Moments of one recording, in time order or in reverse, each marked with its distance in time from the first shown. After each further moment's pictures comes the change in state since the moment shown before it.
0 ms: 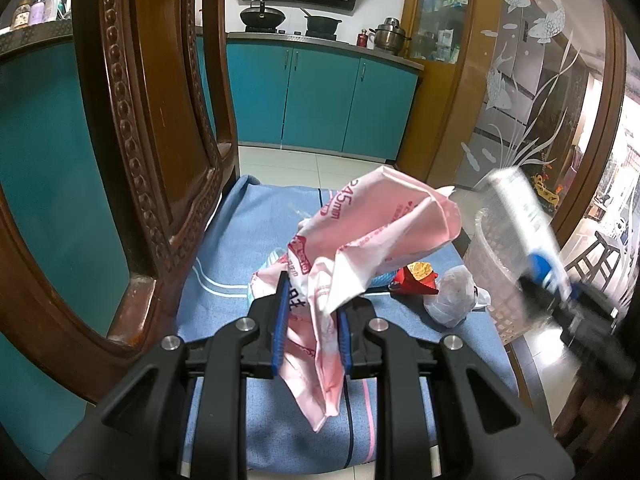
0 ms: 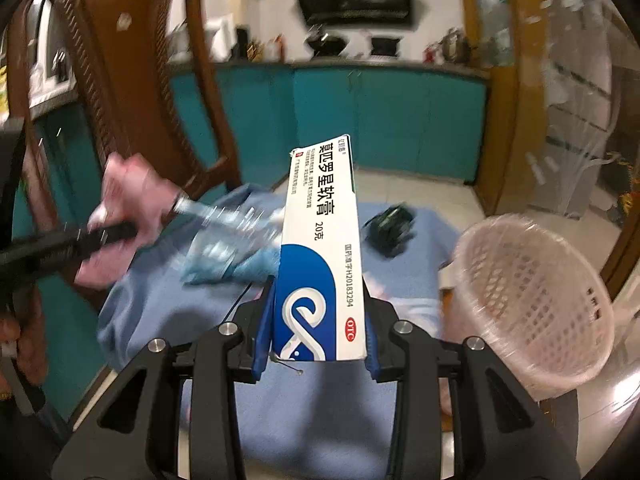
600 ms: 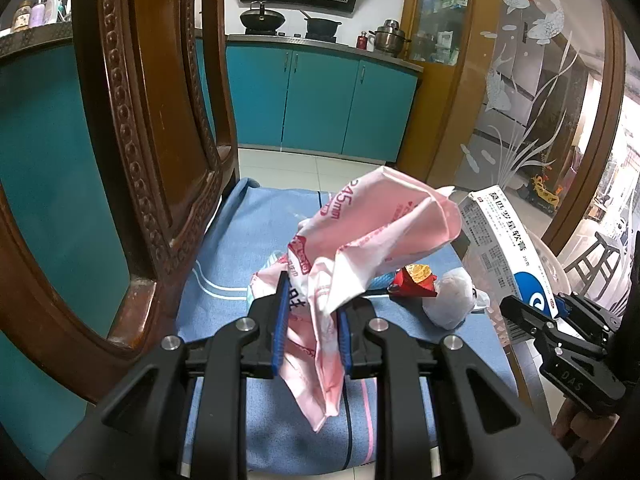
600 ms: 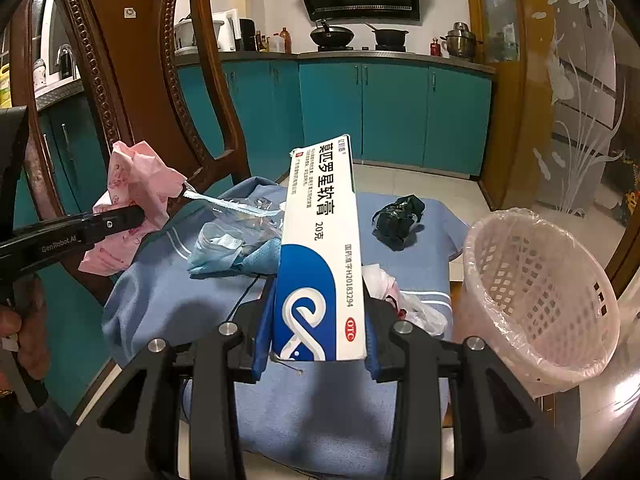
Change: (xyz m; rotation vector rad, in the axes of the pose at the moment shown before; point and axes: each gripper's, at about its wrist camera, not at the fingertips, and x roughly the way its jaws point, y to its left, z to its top) left arm -0.001 0.000 0.002 0.002 -0.006 0.000; right arm 0.016 0.028 -0.014 -0.063 0.104 0.078
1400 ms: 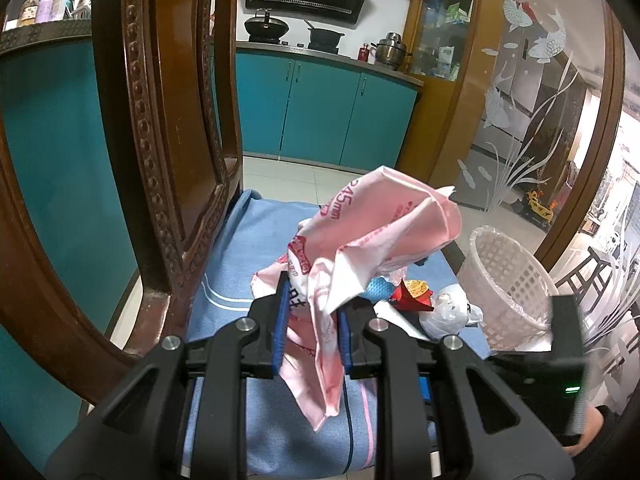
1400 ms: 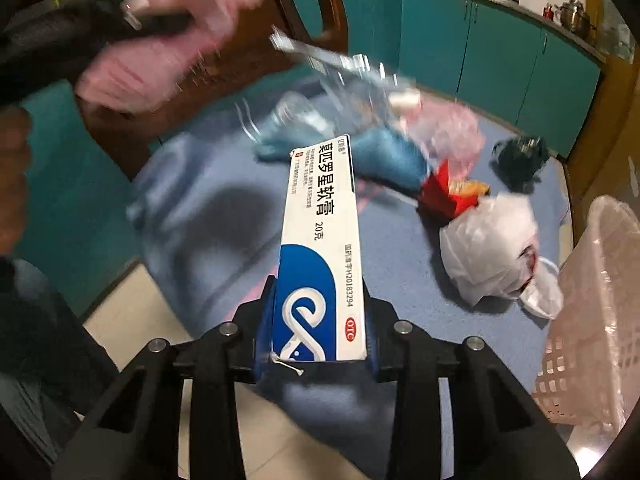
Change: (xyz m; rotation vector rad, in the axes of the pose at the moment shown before) left arm -0.016 0.017 0.005 -0.035 -0.036 -0.024; right arm 0.047 0.047 -0.030 -0.231 0.274 0.251
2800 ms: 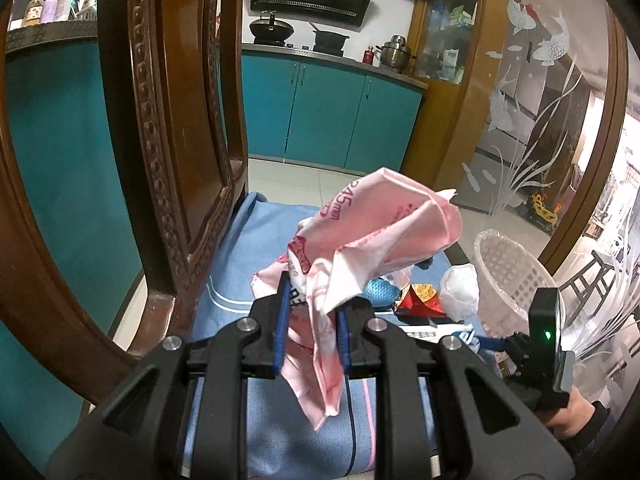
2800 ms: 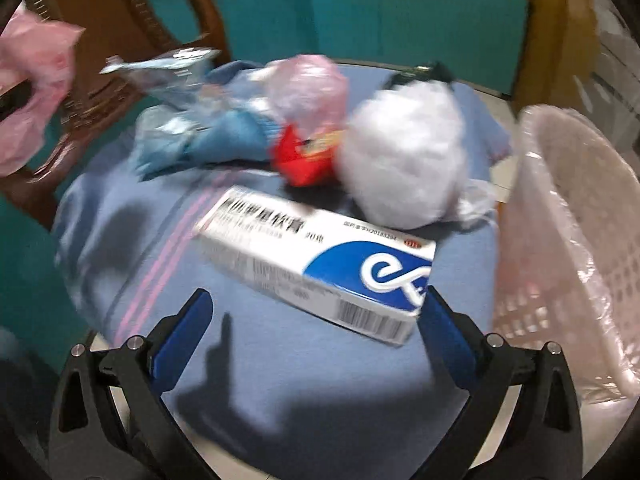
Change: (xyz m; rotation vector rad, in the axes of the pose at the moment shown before) left arm 0.002 -0.002 -0.004 -0.008 -0.011 0.017; right arm 0.024 -0.070 -0.023 0.222 0.080 -0.059
